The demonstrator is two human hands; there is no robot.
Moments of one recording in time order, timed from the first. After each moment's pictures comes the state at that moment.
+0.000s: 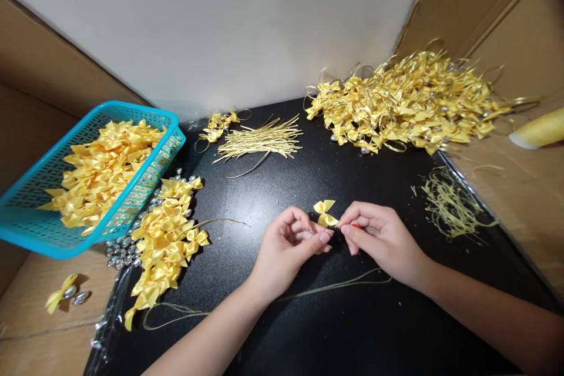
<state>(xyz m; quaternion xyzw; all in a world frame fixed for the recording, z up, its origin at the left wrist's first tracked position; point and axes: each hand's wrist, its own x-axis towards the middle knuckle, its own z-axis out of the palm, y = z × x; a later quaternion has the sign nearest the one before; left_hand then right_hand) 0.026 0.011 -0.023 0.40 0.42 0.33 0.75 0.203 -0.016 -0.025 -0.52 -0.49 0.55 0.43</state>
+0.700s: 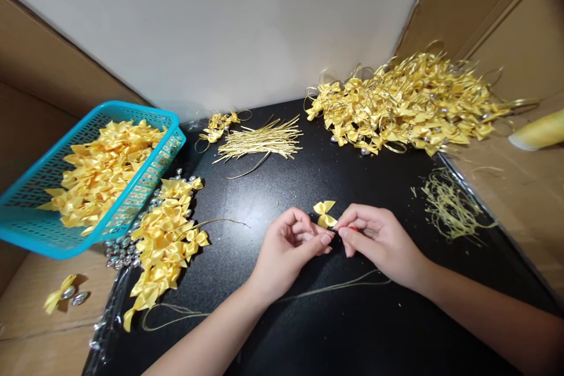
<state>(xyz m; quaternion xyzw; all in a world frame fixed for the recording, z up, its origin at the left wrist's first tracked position) 0.026 0.011 -0.022 0.40 0.41 0.32 0.75 0.202 -0.016 -0.025 -0.52 -0.51 0.55 0.41</state>
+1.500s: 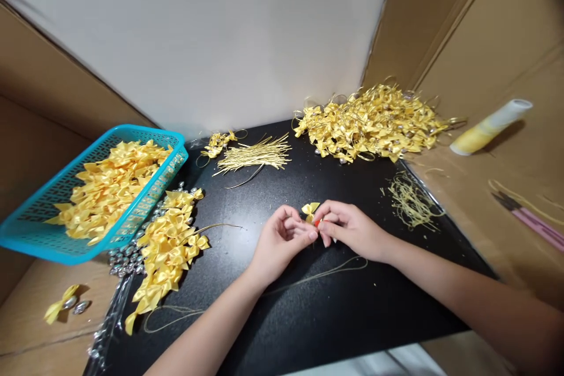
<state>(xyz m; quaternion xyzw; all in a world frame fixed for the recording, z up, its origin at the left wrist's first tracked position) 0.024 0.013 -0.023 0.50 0.39 0.31 0.71 0.208 -0.009 -0.026 -0.43 -0.55 0.61 0.39</state>
